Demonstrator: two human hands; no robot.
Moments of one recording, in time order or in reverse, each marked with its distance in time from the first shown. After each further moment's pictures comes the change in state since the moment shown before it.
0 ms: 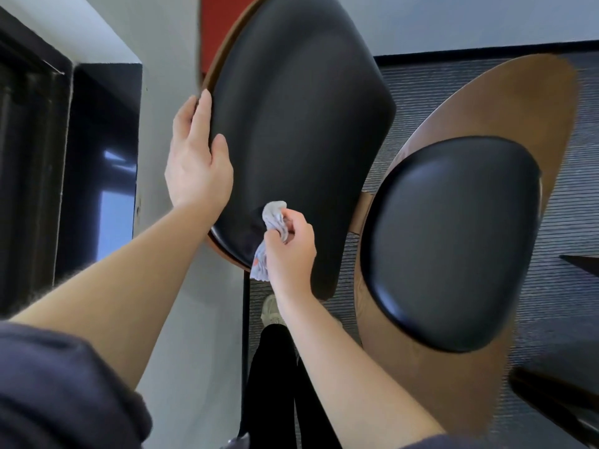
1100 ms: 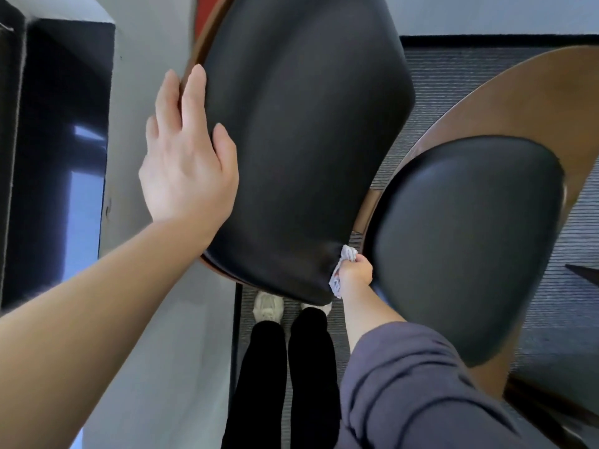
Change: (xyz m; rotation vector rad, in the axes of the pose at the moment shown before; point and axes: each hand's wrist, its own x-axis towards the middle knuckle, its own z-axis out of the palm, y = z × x) left_hand -0.005 0.006 0.009 0.313 0.050 0.031; right_hand 0.131 0.162 -0.073 0.007 0.423 0.716
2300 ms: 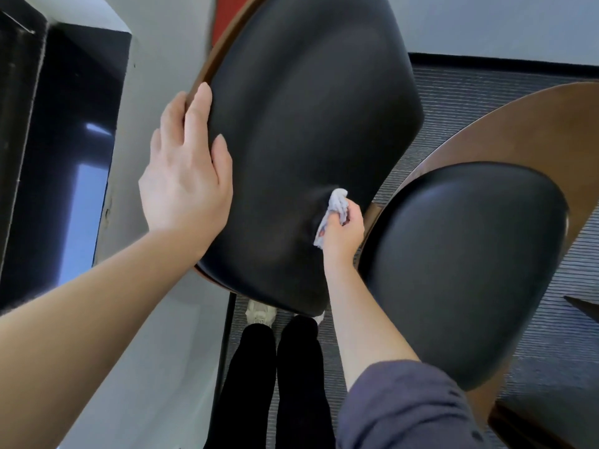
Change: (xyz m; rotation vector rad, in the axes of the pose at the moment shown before) left_hand 0.001 0.002 0.000 -0.049 0.007 -0.029; right_hand -0.066 -0.087 0.027 -0.061 -0.192 -0.701
